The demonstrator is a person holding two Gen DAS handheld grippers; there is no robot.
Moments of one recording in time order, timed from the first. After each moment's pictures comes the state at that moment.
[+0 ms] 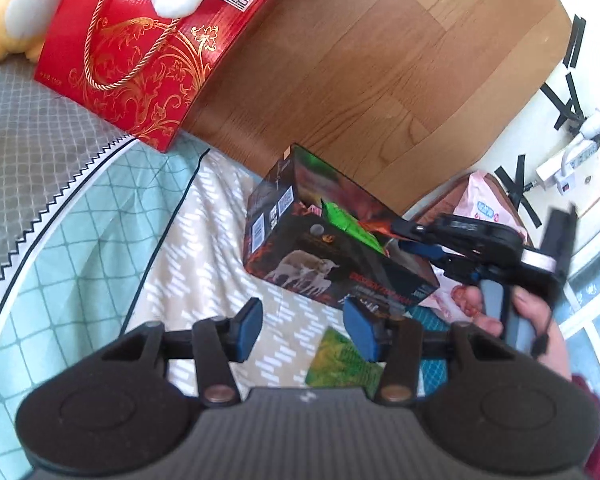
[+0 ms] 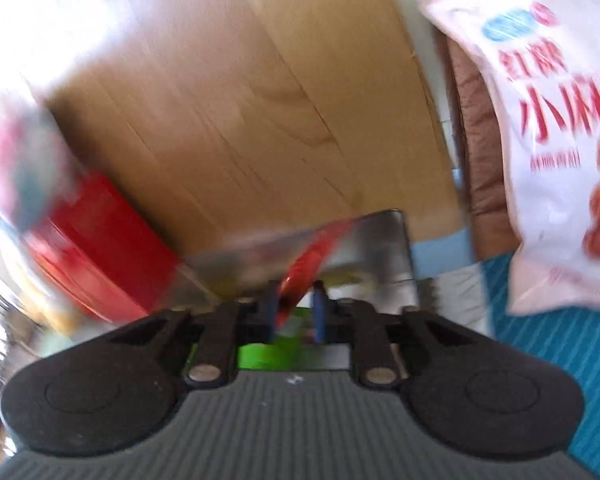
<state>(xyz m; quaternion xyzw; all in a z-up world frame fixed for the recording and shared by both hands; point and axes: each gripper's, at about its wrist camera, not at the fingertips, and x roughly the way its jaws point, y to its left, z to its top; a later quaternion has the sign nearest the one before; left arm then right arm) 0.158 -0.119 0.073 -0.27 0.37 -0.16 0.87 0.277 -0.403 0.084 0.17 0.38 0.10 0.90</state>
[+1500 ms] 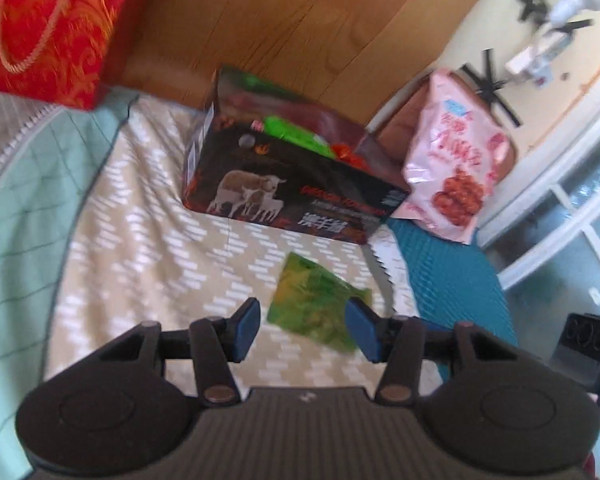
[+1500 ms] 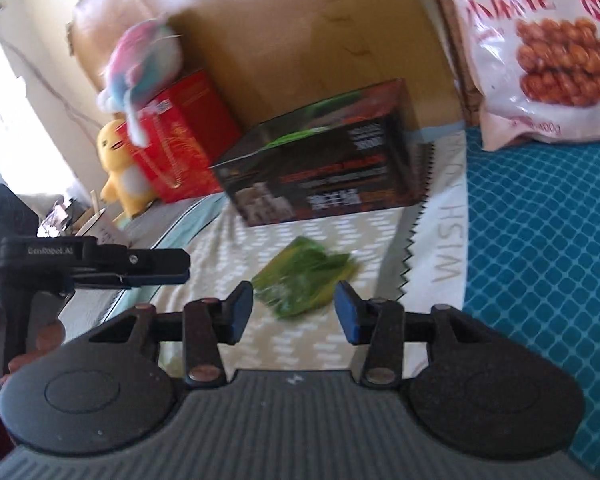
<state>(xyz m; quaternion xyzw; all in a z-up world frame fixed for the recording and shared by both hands) 0.171 -0.174 0.053 -0.19 0.44 -0.24 0.85 0.110 -0.427 0.038 0.19 0.35 0.22 0.89</state>
